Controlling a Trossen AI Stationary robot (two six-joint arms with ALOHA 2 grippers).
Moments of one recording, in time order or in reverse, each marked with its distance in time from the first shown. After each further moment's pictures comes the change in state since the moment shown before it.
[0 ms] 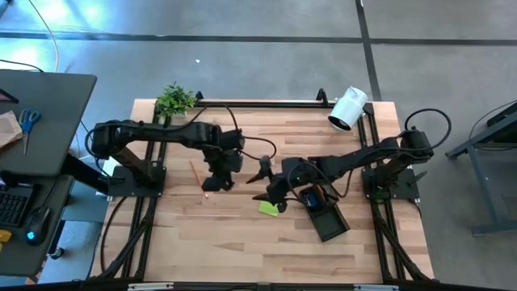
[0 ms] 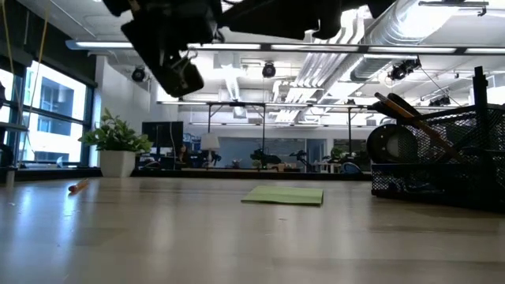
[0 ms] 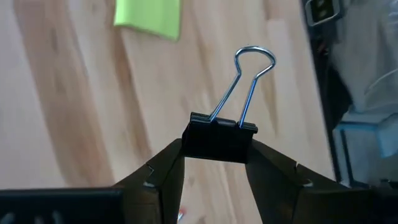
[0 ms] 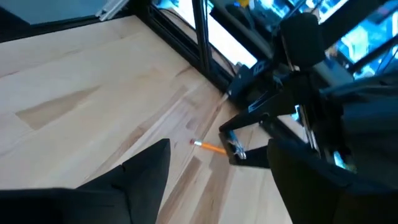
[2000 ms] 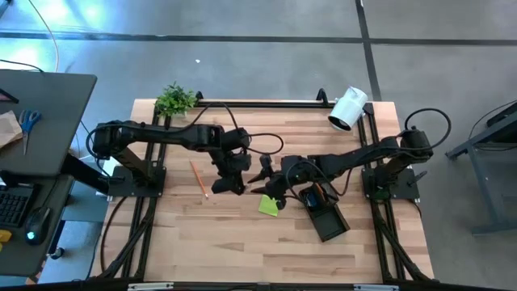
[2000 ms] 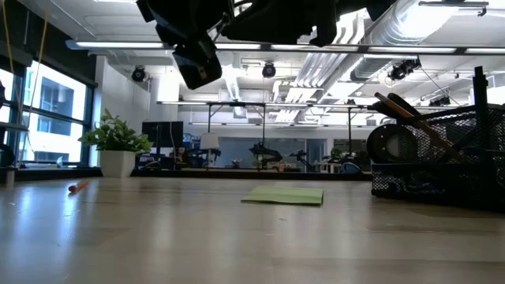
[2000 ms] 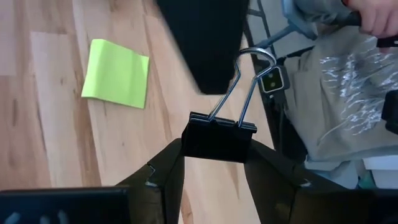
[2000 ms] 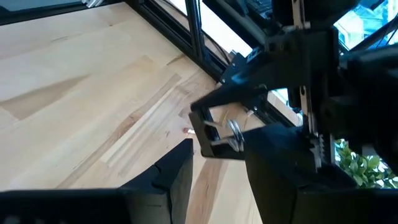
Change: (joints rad) left arm -0.036 0.014 0.011 0.245 0.140 -0.230; right arm -0.021 0.001 0.000 -0.016 0.026 0.004
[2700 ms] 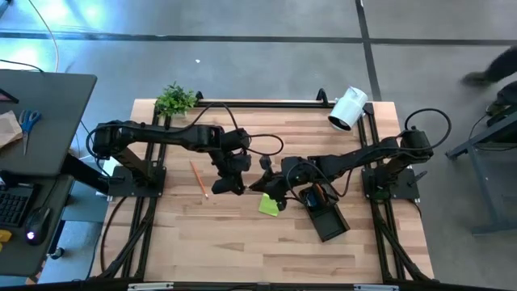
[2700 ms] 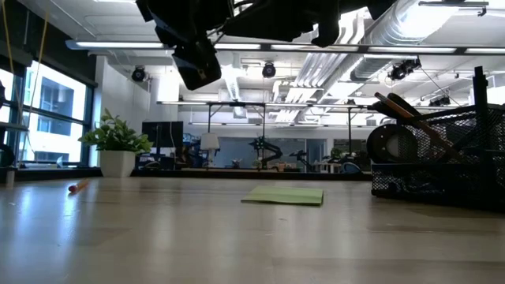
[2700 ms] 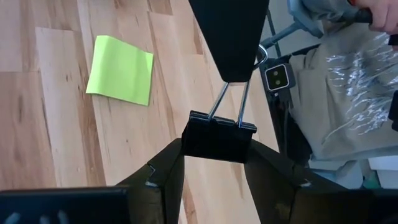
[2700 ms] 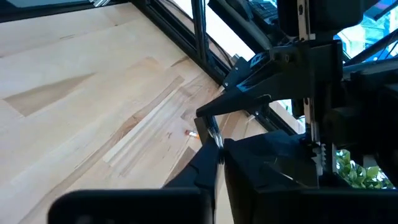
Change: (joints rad) left arm 0.000 0.000 0.000 -0.005 -0.024 0.000; right arm 0.006 0.000 0.000 0.002 -0.005 -0.033
